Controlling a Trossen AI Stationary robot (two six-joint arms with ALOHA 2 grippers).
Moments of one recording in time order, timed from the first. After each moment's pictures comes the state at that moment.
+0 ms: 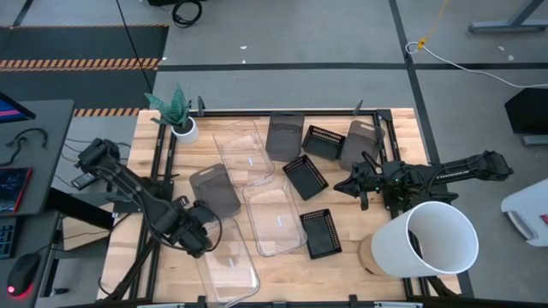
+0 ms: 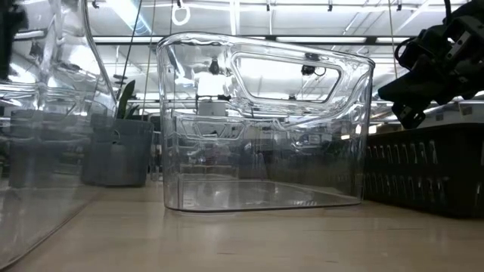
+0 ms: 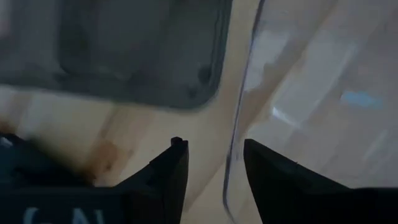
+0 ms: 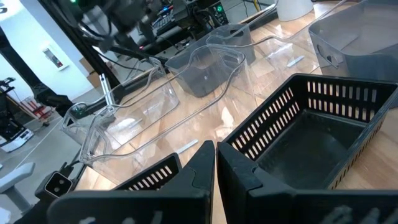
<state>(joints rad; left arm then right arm) -0.70 1.44 1.10 -1.18 -0.20 -1.25 0.05 0.39 0.01 0.19 0.01 0.47</state>
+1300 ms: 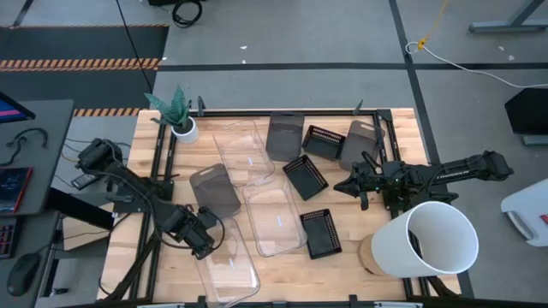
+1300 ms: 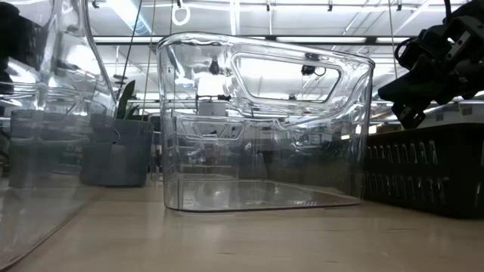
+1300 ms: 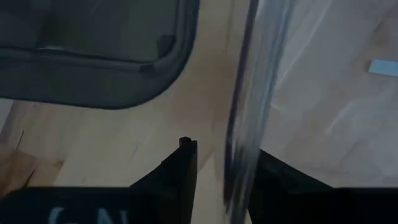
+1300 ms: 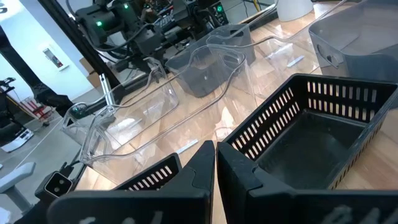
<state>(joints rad) -0.68 1.43 0.82 -0.80 -0.07 -1.22 0.05 0.39 0.01 0.19 0.01 0.47</state>
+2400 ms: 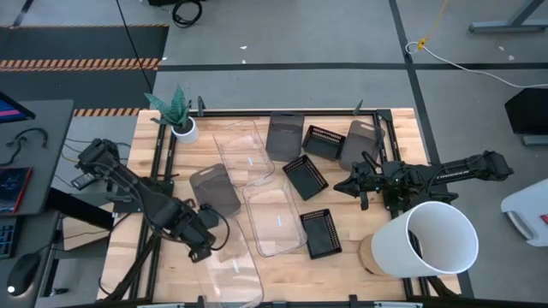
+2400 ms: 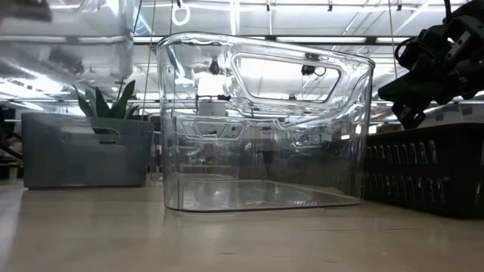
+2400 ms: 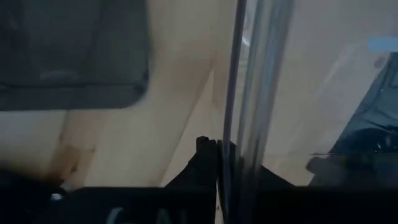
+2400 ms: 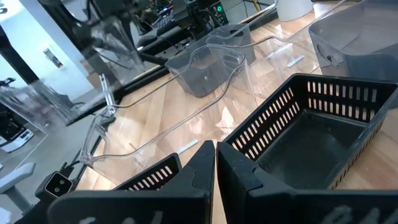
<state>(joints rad) -0.64 1.43 1.25 -1.19 -0.08 -1.05 0.05 0.39 0.01 0.19 0.01 0.47</state>
